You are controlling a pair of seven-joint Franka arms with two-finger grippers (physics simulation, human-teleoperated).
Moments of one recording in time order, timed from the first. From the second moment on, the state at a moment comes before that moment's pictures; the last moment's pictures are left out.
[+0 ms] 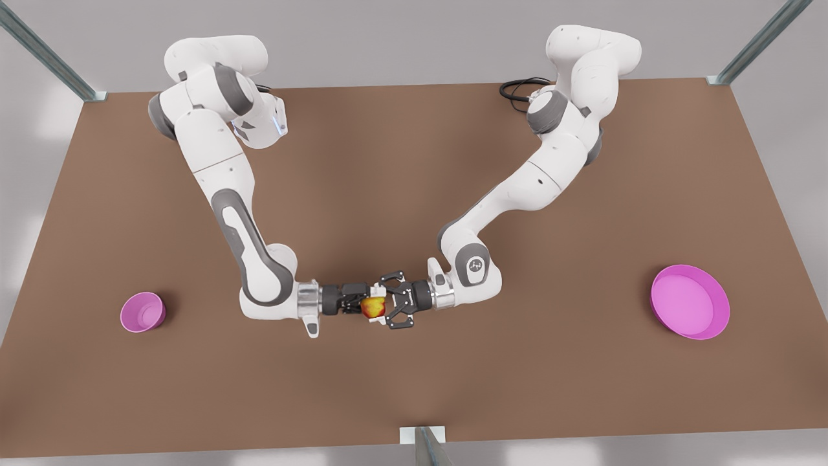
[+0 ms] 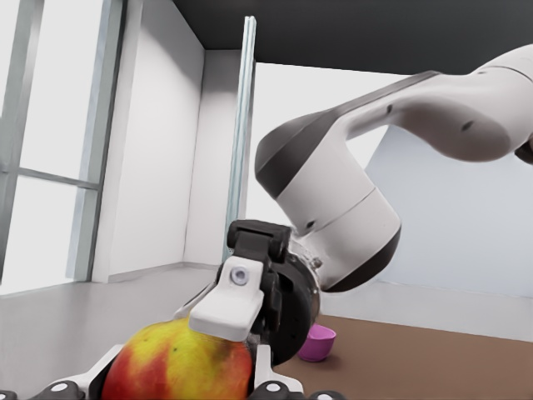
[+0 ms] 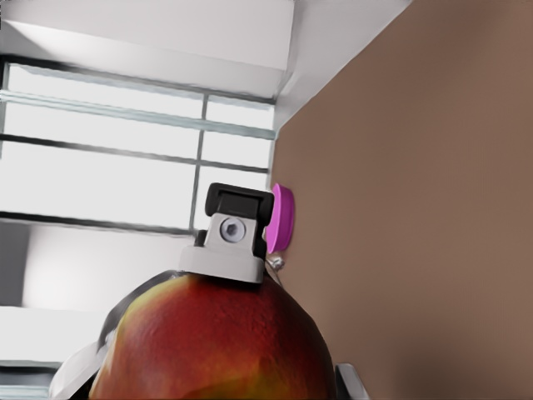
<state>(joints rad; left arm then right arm) -0.30 1.27 -0.66 -0.92 -1.61 2.42 2.32 0.18 0.84 0.21 -1.44 1.53 1.99 -0.81</state>
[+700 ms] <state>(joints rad) -0.30 1.27 -0.66 -0.92 -1.60 2.42 2.33 0.19 0.86 0.19 -1.39 1.54 2.06 -0.80</state>
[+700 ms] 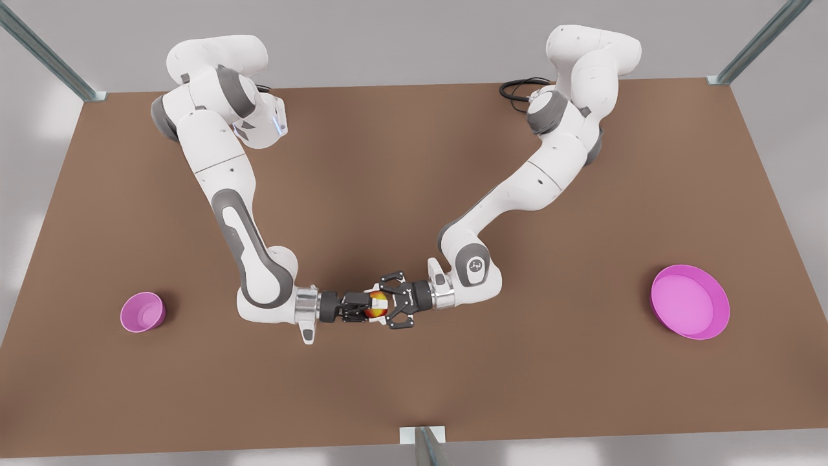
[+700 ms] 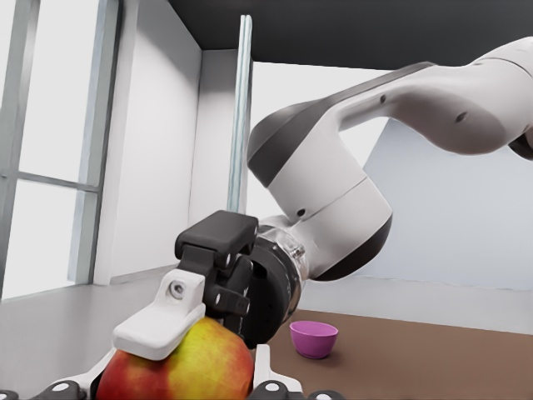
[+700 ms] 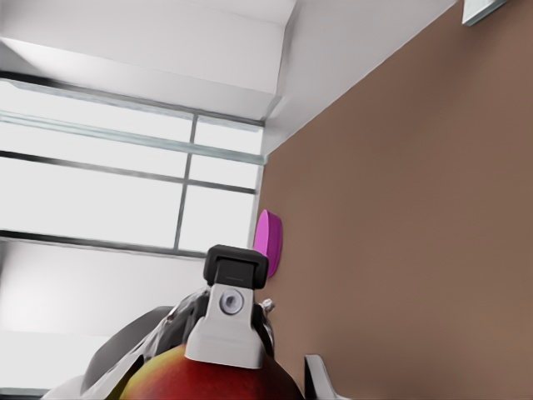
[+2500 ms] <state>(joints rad) -0.07 0.25 0.02 -1.34 0.04 1.67 0.71 -0.36 0.70 0.19 -1.42 0.45 1.77 -0.82</state>
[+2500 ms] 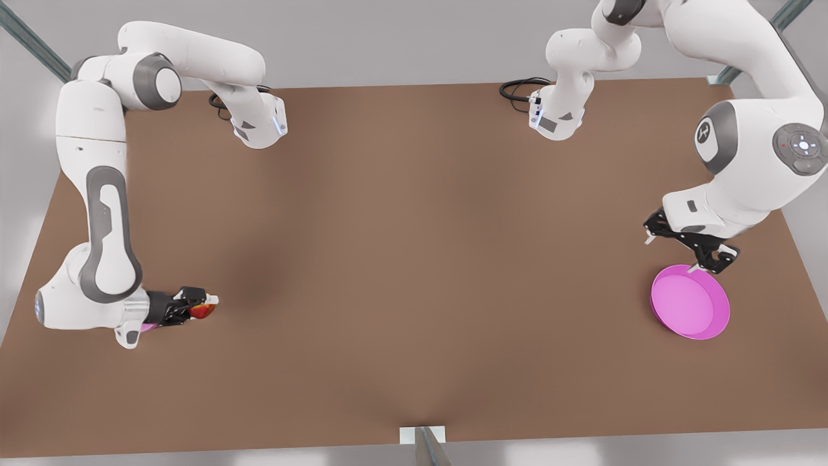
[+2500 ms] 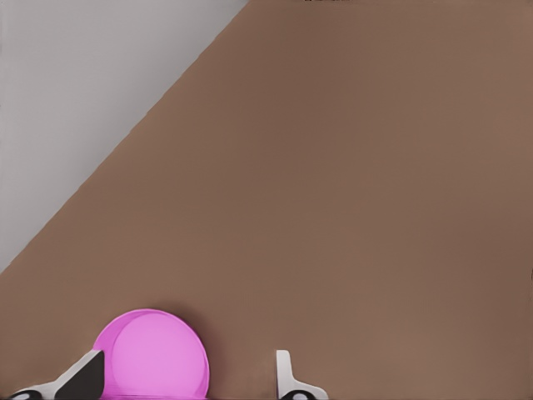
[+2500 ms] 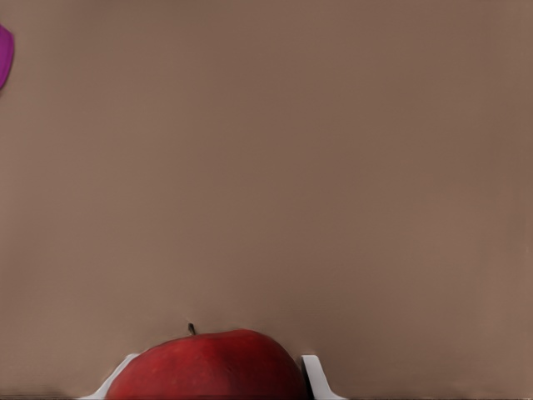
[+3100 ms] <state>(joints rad) -0.12 0.27 0.02 -1.28 0.04 1.62 0.09 -0.39 0.78 0.15 -1.25 0.10 1.83 -0.87</state>
